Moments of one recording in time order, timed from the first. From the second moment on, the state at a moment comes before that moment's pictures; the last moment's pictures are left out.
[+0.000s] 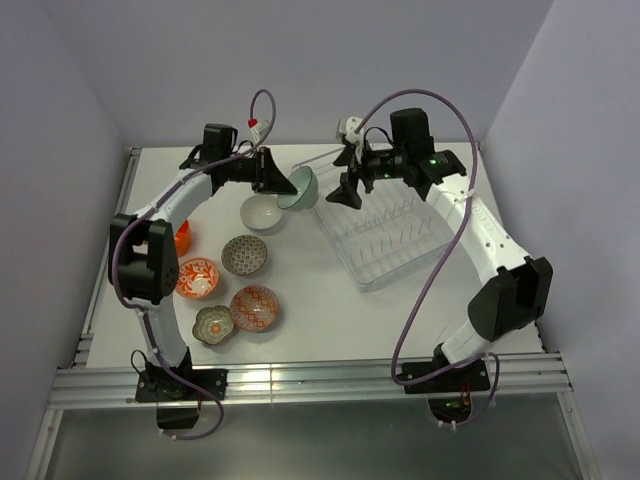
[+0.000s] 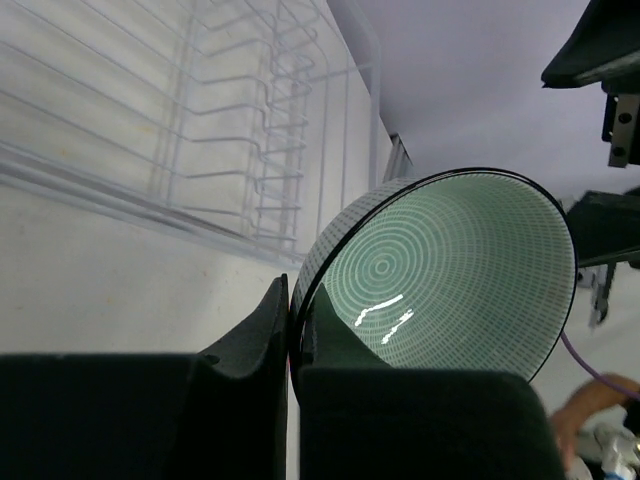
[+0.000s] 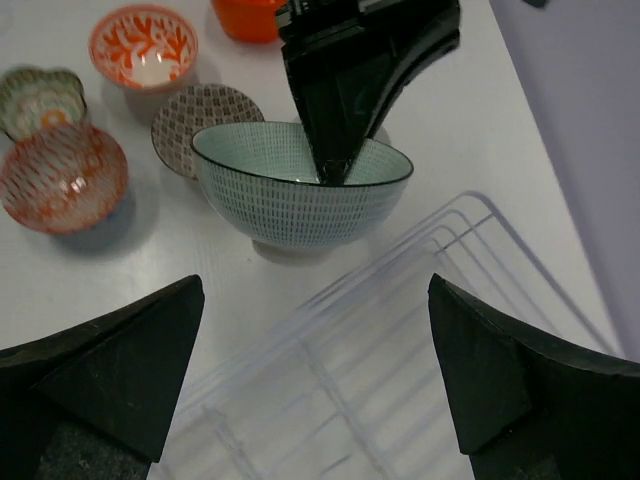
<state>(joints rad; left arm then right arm) -0.24 1.95 1.62 -0.35 1.17 -0.37 0.36 1.56 1.58 -0.61 -0.86 -0.68</state>
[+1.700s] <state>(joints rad) -0.34 1.93 1.56 0.27 0.75 -0.70 0.18 1.81 1.71 -0.28 -0.97 0.67</state>
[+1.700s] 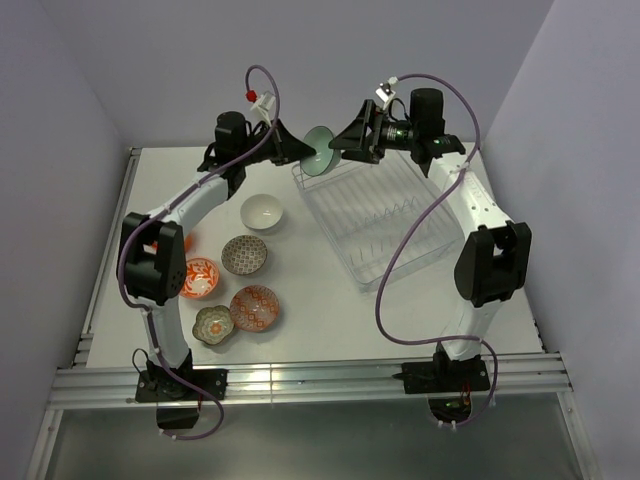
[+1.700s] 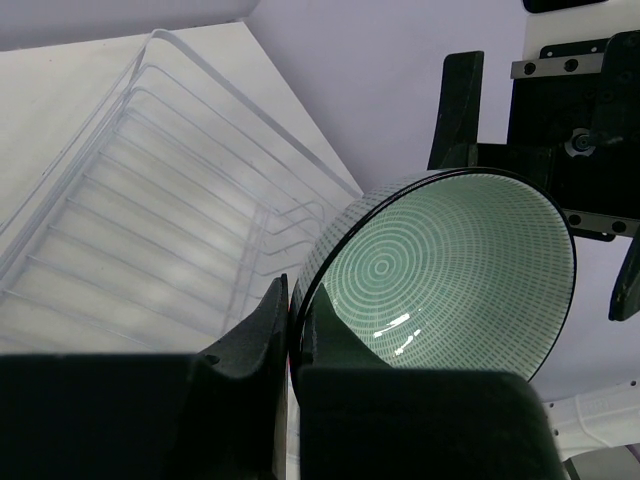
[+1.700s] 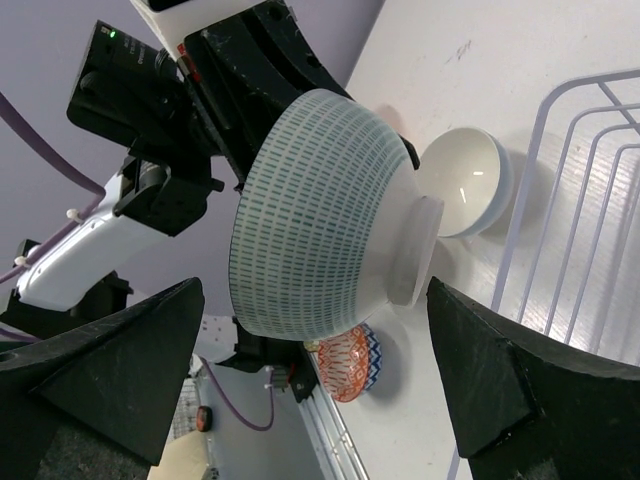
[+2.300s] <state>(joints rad) -0.35 1.95 1.57 0.31 0.74 -0.73 0.18 1.84 1.71 -0.26 -0.98 0.73</state>
